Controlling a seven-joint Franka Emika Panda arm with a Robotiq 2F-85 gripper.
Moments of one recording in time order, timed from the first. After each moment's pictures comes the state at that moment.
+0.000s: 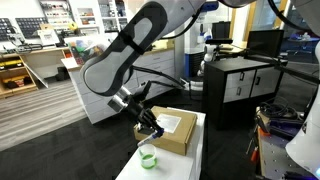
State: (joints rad) arm 0.22 0.74 0.11 -1.53 -0.11 1.59 -0.08
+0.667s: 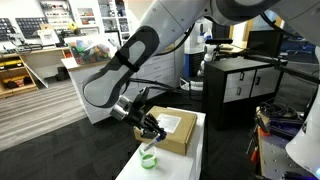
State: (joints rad) arm 0.22 0.89 0.11 -1.38 -0.14 1.46 -0.11
